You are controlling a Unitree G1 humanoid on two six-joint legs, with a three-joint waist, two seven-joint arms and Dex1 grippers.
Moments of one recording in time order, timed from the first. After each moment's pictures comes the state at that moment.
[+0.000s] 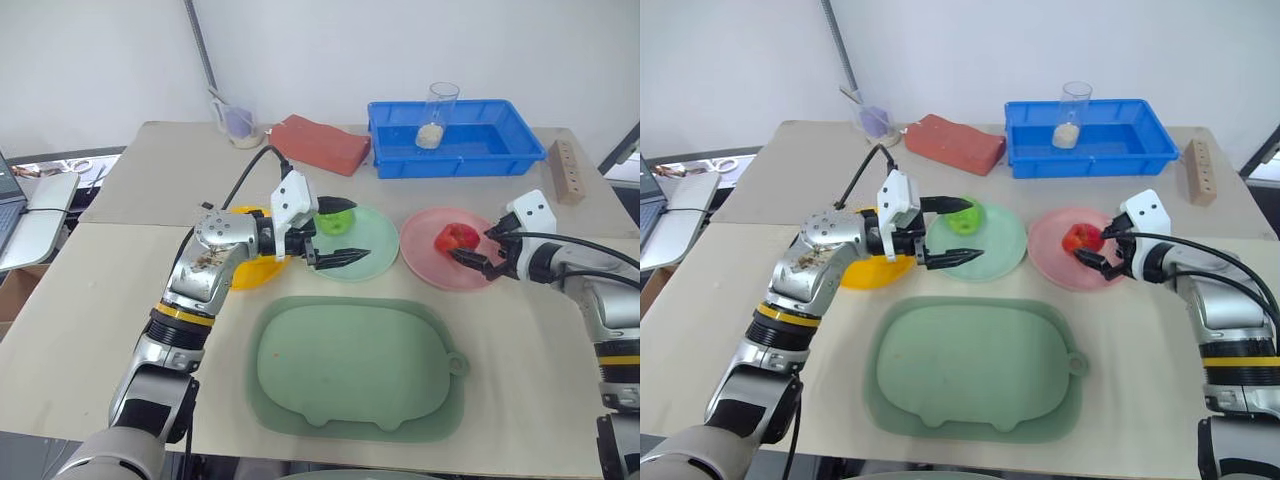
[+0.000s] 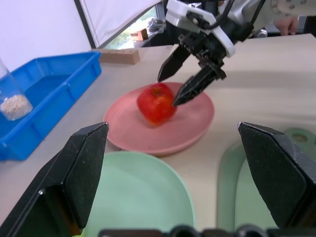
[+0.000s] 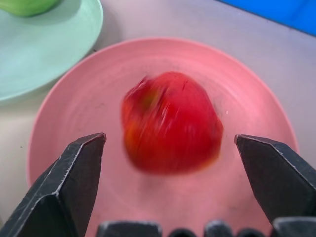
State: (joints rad) left arm -0.67 0.39 -0.18 0.08 -0.31 0.27 -1.06; right arm -0.46 -0.82 -0.05 0.10 0.31 0.68 0.71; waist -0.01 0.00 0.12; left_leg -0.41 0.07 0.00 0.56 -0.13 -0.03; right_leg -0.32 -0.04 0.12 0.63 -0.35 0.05
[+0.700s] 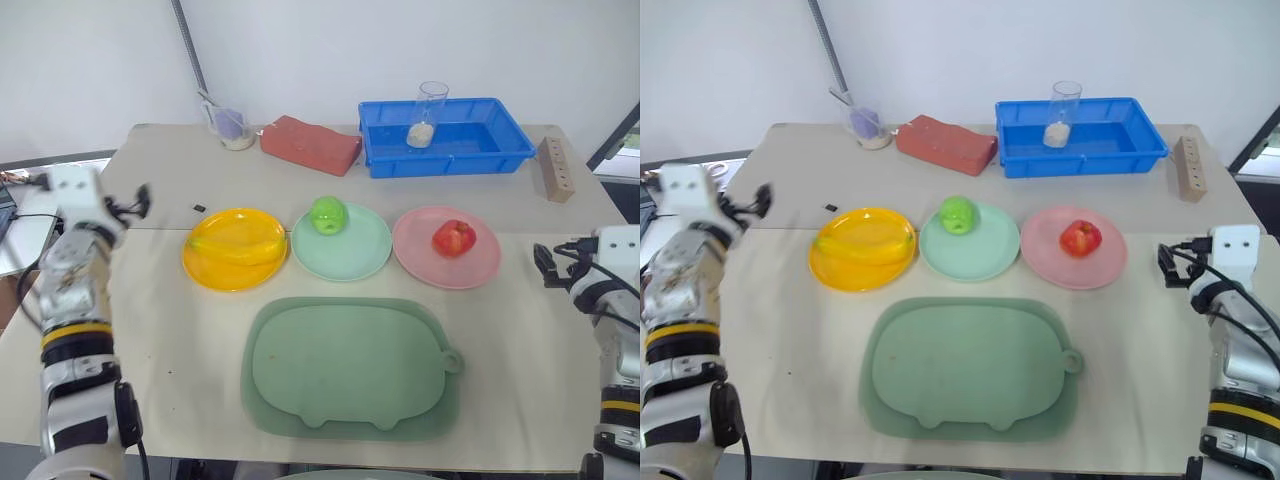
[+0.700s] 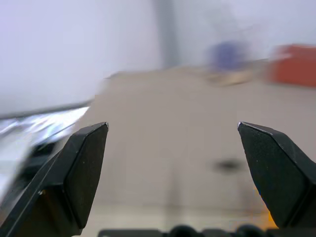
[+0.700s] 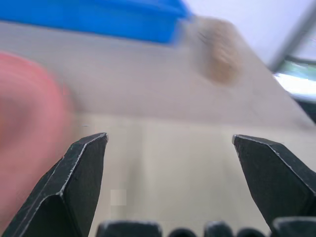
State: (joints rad) left arm -0.52 0.62 0.45 0.55 -0.19 0.17 -0.23; right arm -0.24 -0.63 -0.45 0.31 0.17 0.23 0.25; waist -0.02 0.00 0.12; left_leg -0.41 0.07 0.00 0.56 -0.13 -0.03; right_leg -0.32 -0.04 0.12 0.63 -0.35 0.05
